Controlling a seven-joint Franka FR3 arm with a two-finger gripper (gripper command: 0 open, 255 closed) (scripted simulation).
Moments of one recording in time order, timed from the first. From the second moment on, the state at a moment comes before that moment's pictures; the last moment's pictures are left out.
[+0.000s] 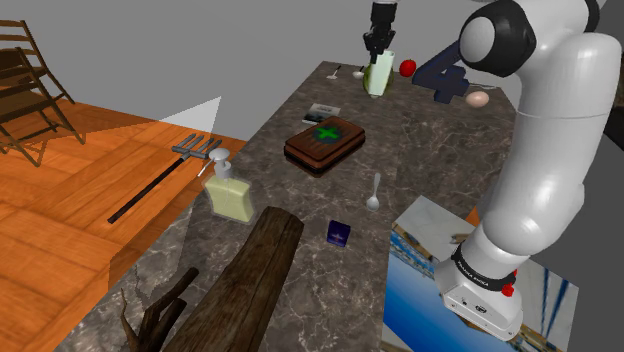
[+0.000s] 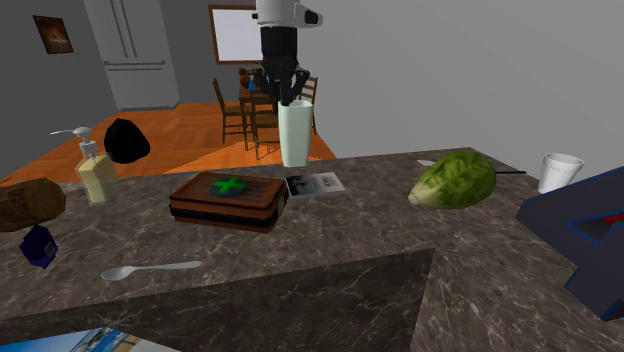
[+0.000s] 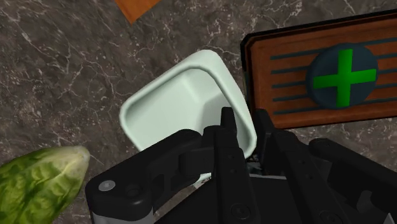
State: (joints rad) arm -0.15 0.35 -0.35 -1.21 0.10 1.50 -0.34
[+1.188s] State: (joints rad) arm 0.11 0.33 -0.23 -1.13 0.07 1.41 0.04
